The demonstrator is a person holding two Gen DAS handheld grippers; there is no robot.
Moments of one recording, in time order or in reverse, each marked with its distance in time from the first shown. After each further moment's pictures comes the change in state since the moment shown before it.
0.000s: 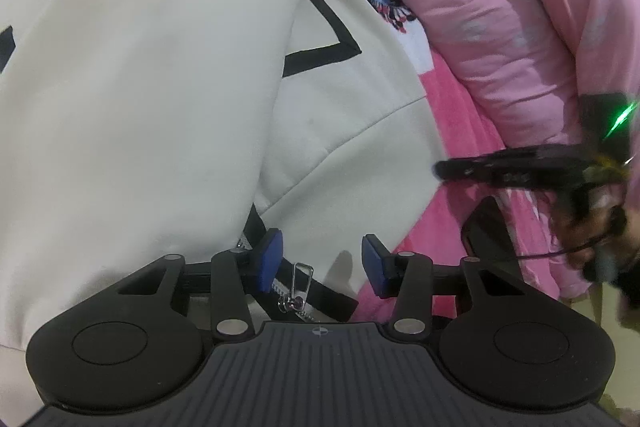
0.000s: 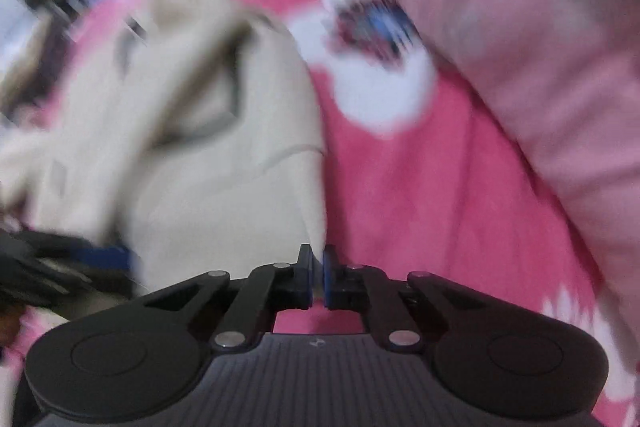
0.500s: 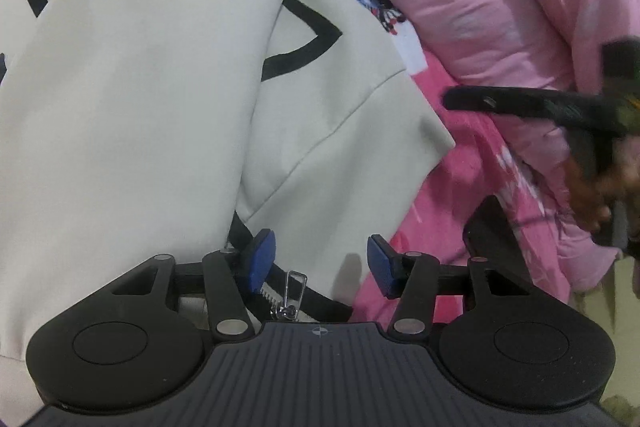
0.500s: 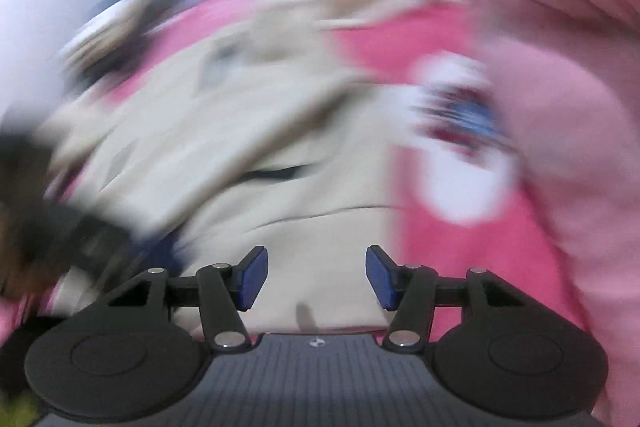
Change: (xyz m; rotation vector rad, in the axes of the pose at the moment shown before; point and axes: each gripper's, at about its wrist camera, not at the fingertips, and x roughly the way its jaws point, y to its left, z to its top) left arm 0.000 -0.009 -0.002 0.047 -0.031 0.020; right arm -0.034 0.016 0.024 -0.068 -0.232 0.130
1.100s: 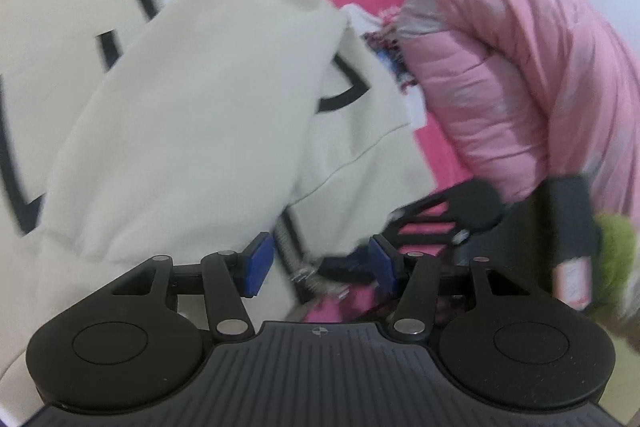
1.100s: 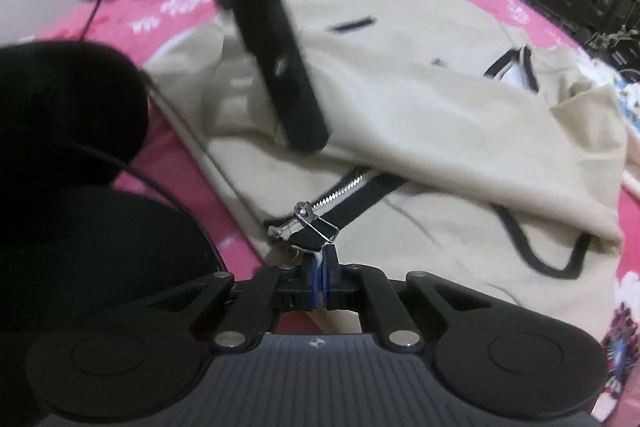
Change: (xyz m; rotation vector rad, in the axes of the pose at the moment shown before) left arm -0.067 0.027 -0.018 -0.183 -0.143 -0.062; right arm 0.058 0.170 -0.088 -1.104 0.137 0.254
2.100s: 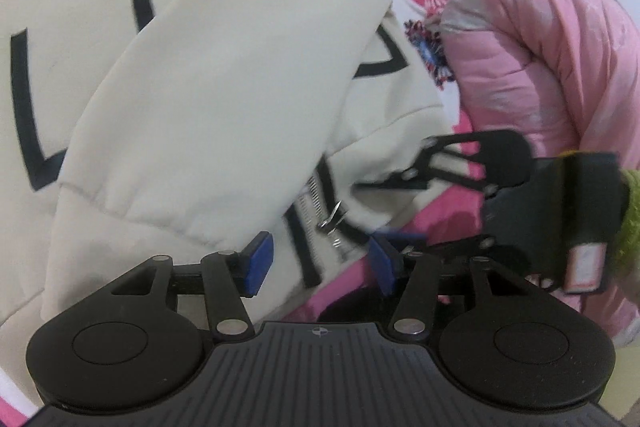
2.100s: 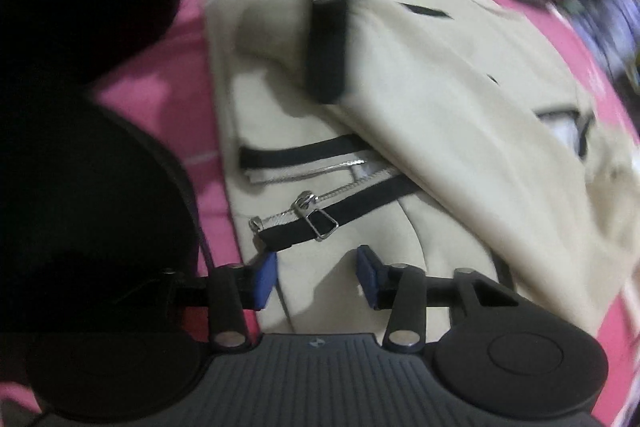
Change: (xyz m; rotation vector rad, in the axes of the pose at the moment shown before) left arm -0.002 0.009 -0.010 -0.130 0.086 0.100; right arm 0.002 -0.023 -0.002 -0.366 0.062 0.027
